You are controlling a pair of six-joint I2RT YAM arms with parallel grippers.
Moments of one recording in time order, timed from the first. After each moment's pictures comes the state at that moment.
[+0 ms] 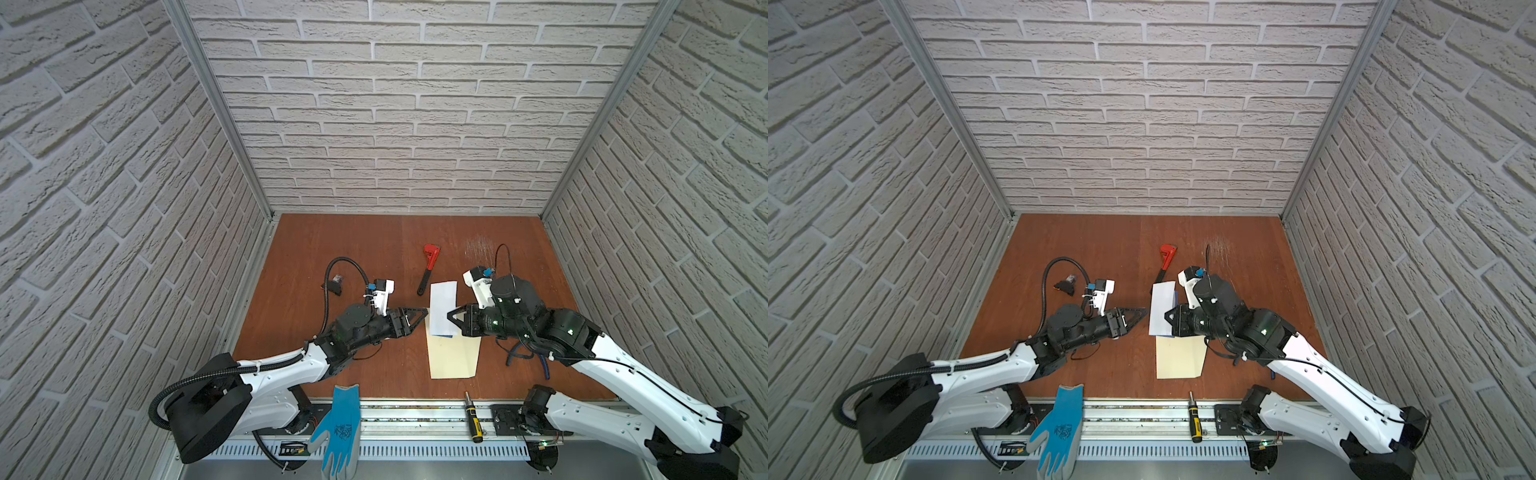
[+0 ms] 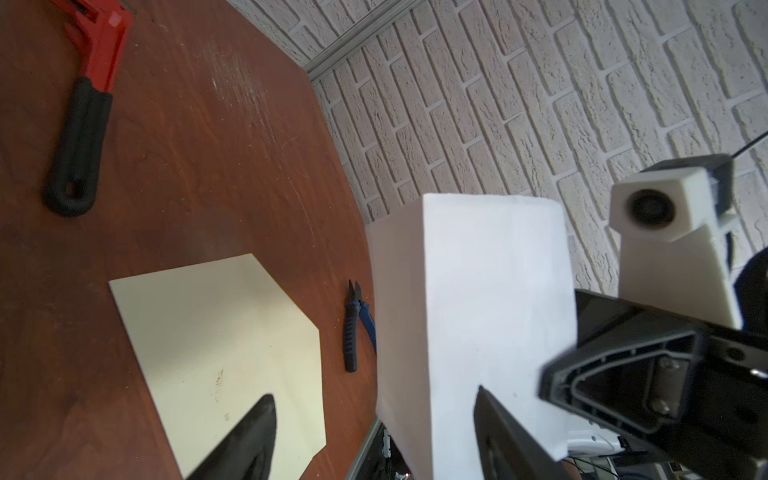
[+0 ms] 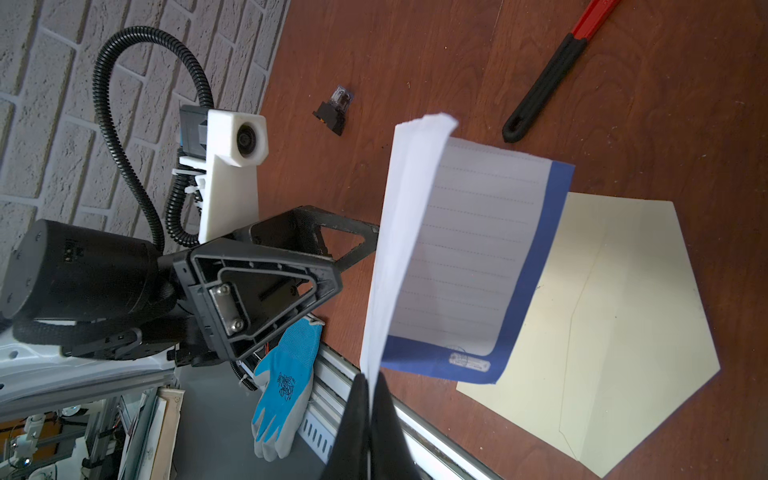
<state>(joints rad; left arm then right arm) -0.88 1.19 0.41 0.69 0.28 -1.02 0.76 0.92 1.02 -0.81 -0.12 0.76</state>
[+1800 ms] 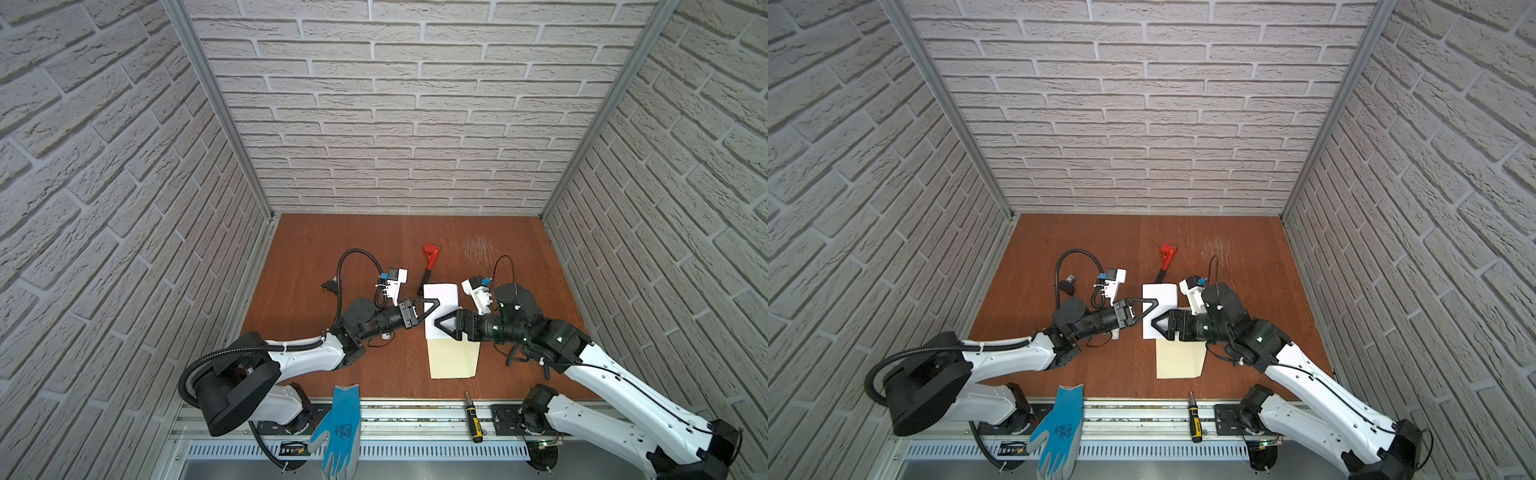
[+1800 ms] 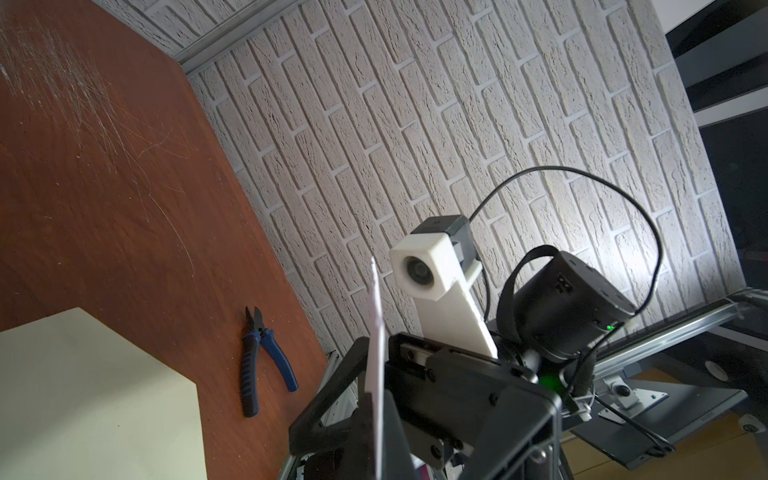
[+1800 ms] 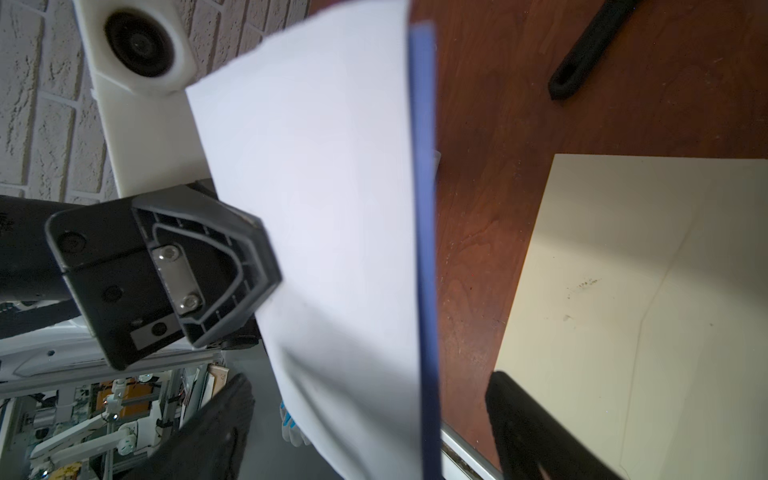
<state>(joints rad) -0.90 1.36 0.49 1.00 0.39 -1.15 0.65 0.86 0.79 -0.57 -0.35 0.79</state>
